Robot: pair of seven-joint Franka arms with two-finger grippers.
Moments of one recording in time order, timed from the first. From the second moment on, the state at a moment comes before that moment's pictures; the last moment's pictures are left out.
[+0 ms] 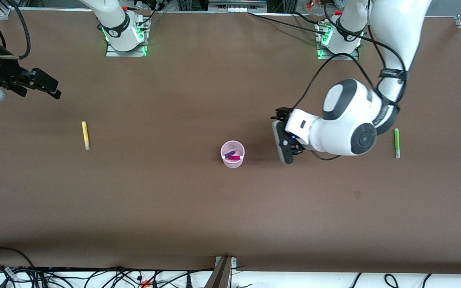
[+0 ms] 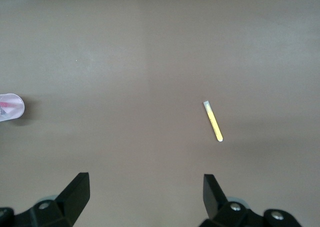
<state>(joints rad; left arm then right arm) -0.16 0.55 -0.24 -1.43 -0.37 1.70 0.83 0.17 -0.02 -0.10 -1.60 0.03 1.60 0.16</state>
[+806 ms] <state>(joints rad) -0.10 0.40 -0.10 -1.18 0.15 1.33 0.58 0.18 0.02 -0.09 -1.60 0.03 1.60 0.16</state>
